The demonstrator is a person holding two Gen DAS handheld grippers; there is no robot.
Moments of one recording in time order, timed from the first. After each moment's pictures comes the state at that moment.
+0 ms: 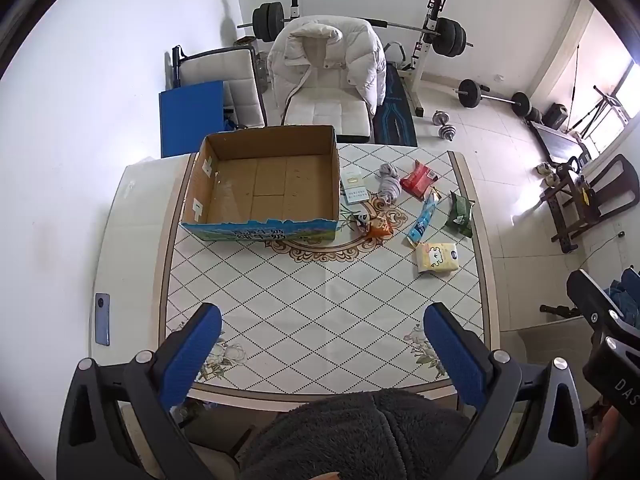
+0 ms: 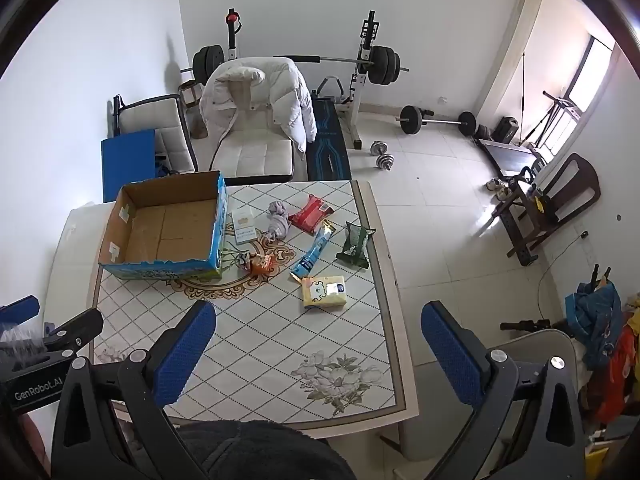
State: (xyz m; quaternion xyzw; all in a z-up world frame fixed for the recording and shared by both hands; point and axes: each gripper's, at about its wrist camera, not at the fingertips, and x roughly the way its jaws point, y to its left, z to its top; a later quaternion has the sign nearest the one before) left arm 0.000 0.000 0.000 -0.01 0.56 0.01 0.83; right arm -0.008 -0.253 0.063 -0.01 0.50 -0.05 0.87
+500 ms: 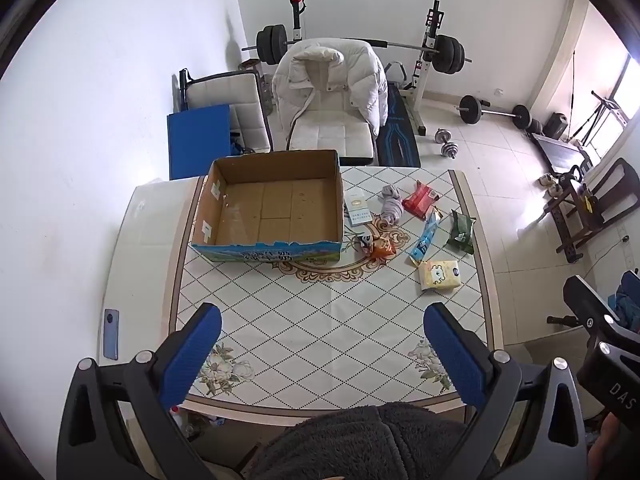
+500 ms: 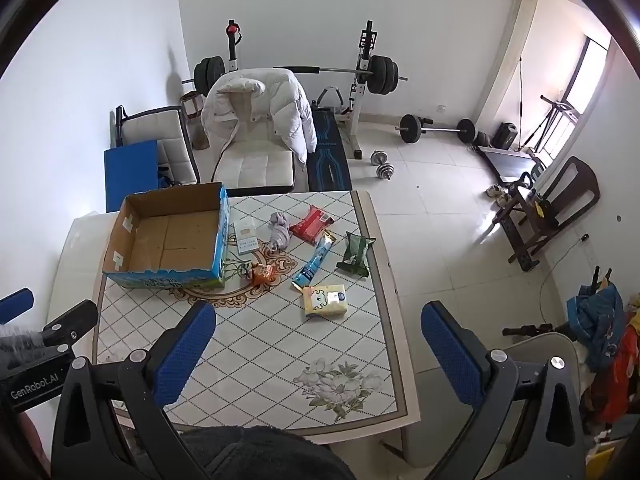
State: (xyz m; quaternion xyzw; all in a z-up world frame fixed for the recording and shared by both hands) left arm -0.002 -0.002 0.020 0.00 0.53 0.02 0.85; right arm -0.014 -0.255 0.079 -0.01 0.48 -0.05 0.87
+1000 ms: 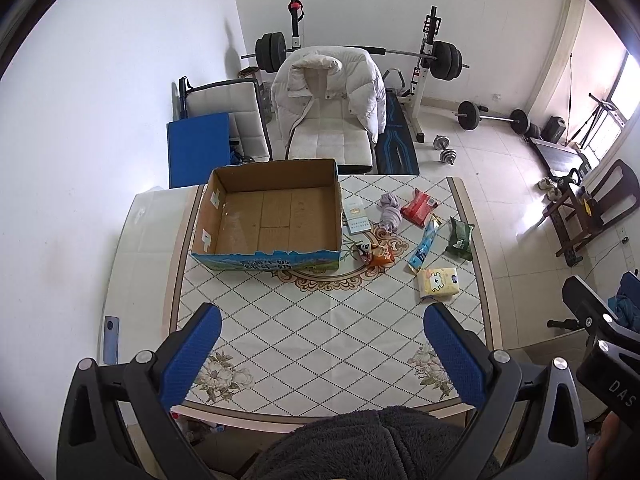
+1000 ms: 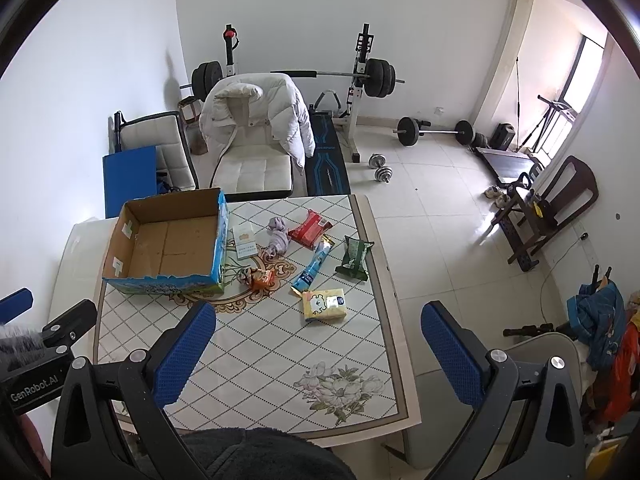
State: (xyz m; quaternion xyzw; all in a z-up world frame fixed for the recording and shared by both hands) left arm -0.002 -0.005 0.026 0.00 0.51 0.02 0.86; right arm -0.012 -0.259 0.083 -0.01 0.48 -0.05 0.88
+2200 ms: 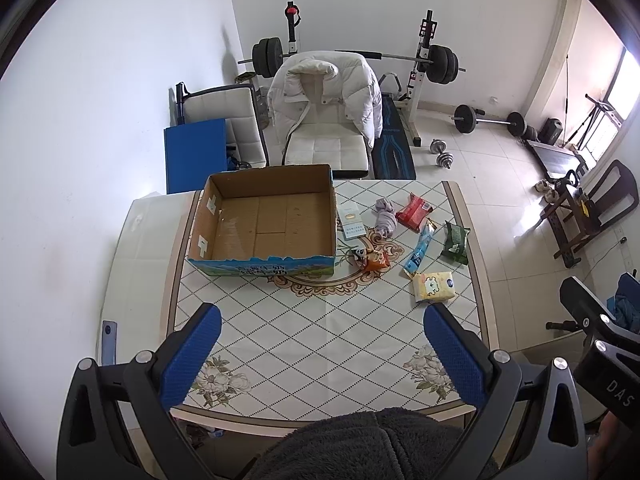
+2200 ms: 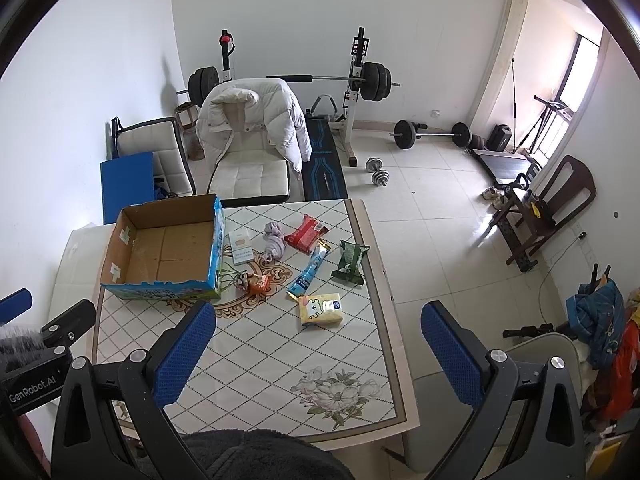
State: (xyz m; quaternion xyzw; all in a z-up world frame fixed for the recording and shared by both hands) left arm 0.001 -0.011 0.033 0.00 0.51 0.01 0.86; right arm -0.007 -0.269 0.087 0.00 0.47 -0.05 0.88
